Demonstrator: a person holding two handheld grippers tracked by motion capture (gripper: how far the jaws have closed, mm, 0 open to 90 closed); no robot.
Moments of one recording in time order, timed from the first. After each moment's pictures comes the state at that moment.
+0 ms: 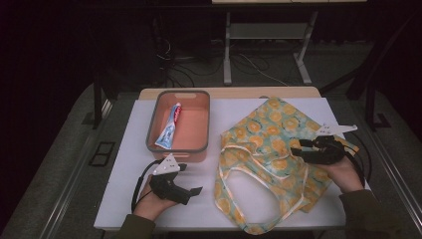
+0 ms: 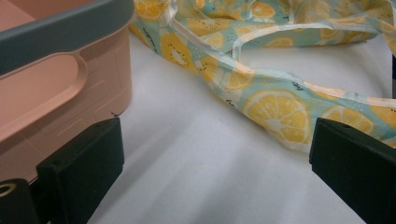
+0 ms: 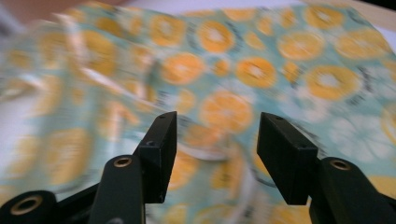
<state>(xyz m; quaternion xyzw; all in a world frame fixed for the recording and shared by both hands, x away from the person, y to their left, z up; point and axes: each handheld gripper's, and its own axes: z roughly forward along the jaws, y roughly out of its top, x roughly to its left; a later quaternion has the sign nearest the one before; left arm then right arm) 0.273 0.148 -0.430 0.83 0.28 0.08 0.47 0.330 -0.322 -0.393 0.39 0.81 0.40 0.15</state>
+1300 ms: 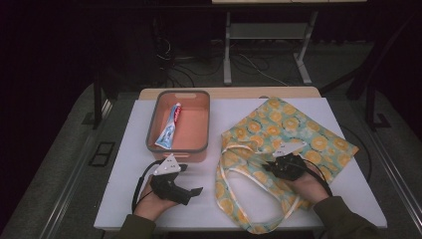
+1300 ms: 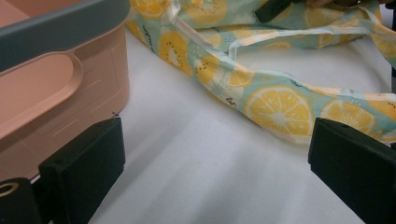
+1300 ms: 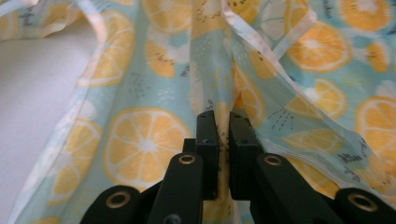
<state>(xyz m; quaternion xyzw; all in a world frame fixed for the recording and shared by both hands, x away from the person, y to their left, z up) 0.273 0.147 -0.430 0.84 0.28 0.08 0.46 0.321 -0.237 -0.441 0.31 0.88 0.34 0.13</state>
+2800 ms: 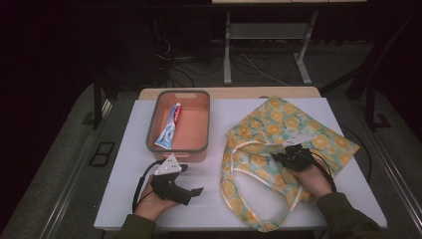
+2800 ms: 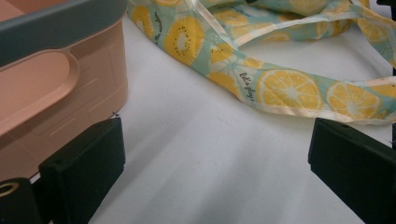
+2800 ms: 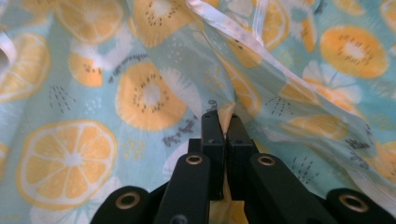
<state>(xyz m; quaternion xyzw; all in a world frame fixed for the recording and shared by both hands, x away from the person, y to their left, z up) 0.274 0.146 -0.431 0.84 0.28 0.08 0.46 0.344 -0.263 -0.443 0.38 0.85 0.35 0.15</state>
